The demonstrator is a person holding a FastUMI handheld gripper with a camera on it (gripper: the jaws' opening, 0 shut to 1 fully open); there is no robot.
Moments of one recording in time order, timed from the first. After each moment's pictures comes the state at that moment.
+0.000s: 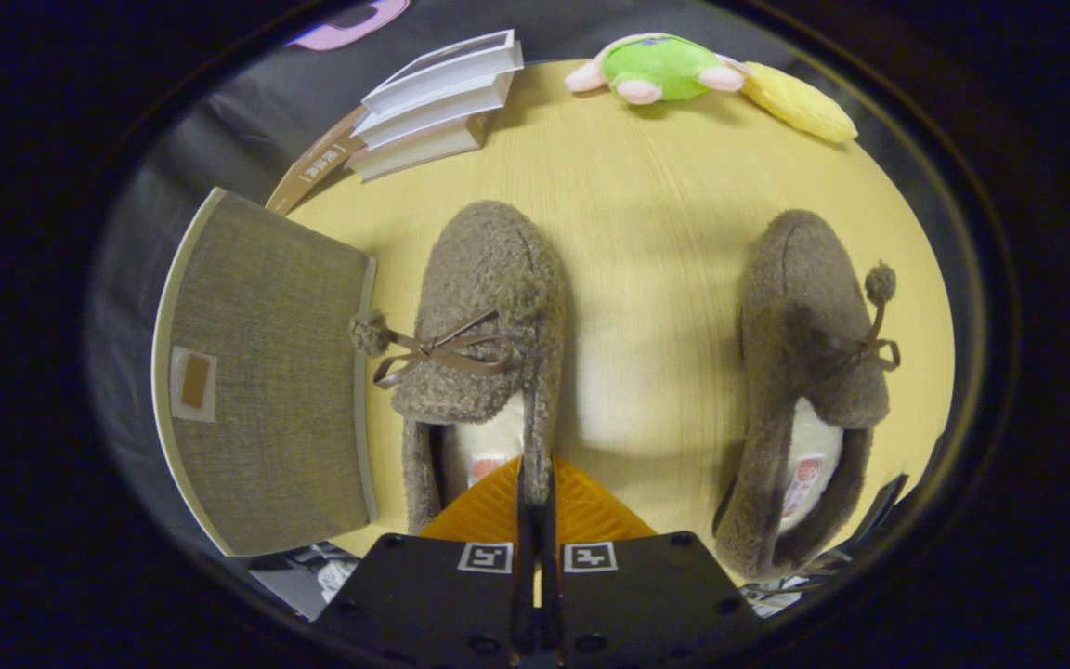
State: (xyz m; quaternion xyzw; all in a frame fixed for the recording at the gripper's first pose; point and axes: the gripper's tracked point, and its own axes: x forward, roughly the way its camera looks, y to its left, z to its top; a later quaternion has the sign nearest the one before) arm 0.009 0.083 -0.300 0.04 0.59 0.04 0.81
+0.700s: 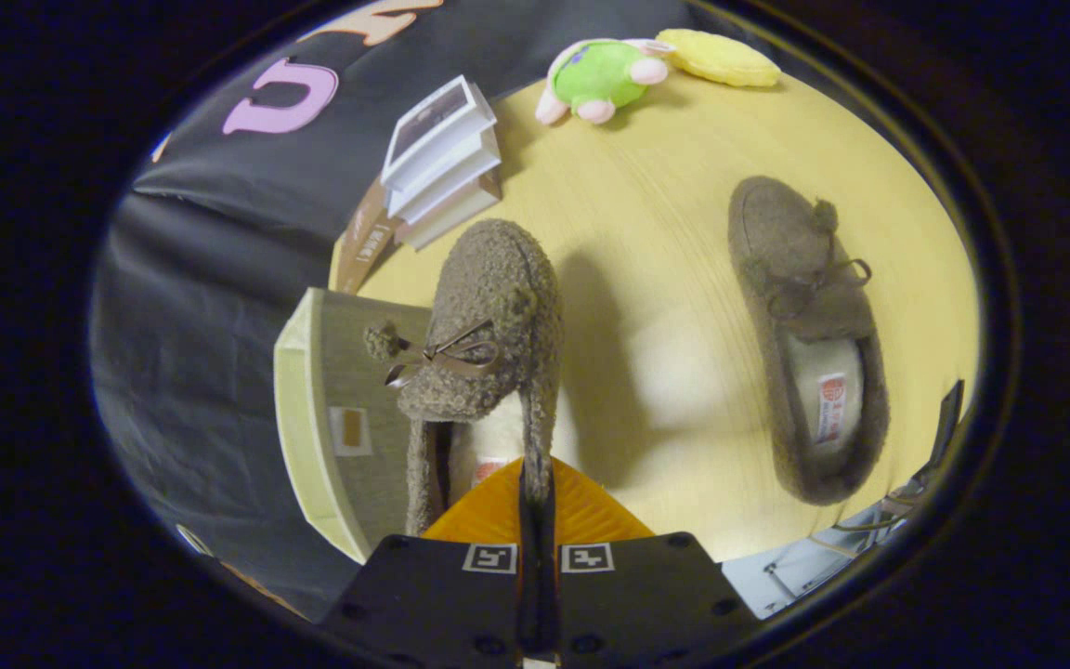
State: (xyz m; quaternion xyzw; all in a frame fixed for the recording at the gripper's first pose) arm 0.000 0.114 -0.216 0.22 0.55 0.07 0.80
